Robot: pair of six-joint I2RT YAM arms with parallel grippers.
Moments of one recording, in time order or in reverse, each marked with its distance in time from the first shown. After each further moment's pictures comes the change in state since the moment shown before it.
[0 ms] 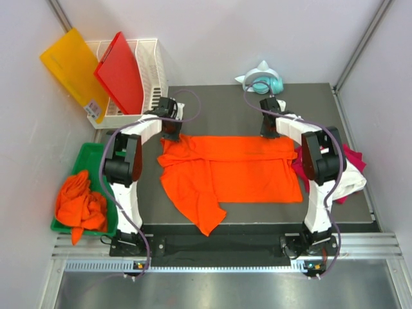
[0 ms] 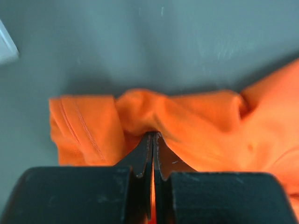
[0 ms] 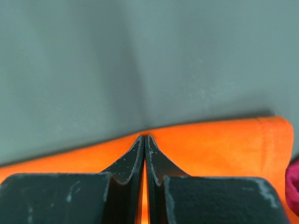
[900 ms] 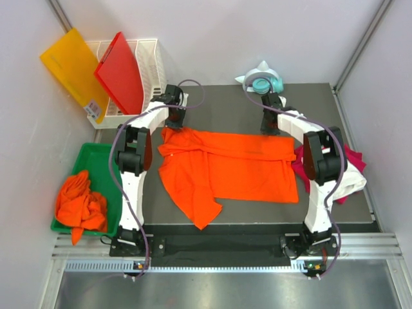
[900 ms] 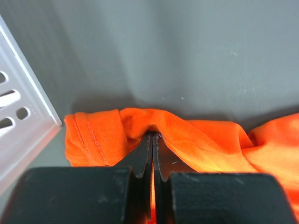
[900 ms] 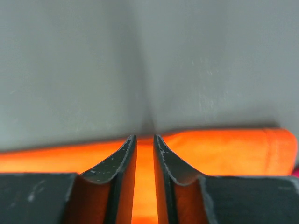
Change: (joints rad) left arm -0.006 0.273 0.459 -0.229 -0.084 0.014; right arm -0.012 0.039 0.108 -0.066 -0.056 -0.015
